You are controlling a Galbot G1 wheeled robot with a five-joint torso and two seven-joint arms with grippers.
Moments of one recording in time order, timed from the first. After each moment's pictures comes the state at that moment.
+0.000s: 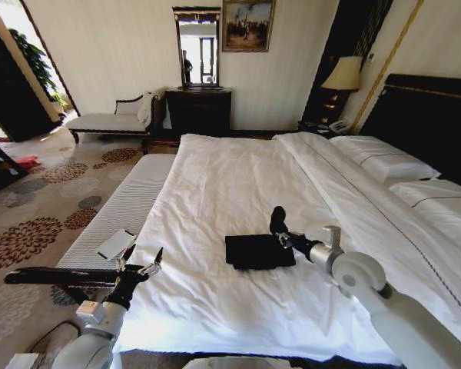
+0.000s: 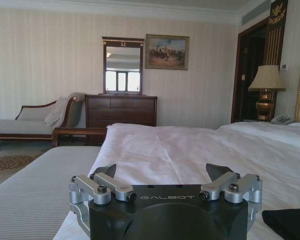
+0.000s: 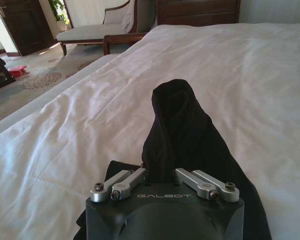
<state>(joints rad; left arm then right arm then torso) 1.85 -1.05 -0.67 -2.26 -0.50 -0.10 -0.06 -1.21 0.75 0.35 2.18 1.02 -0.65 0.23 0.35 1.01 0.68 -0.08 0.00</state>
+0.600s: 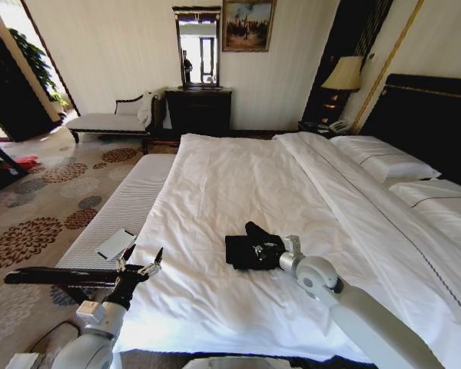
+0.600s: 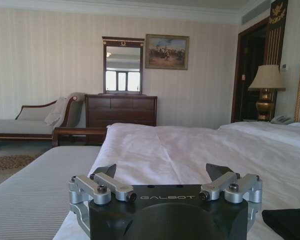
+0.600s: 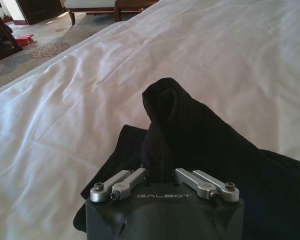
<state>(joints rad) 1.85 -1.05 -0.67 -2.26 -0.50 -0.10 -0.06 -1.06 0.82 0.08 2.02 0.91 -0.63 0.23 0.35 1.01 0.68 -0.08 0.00</state>
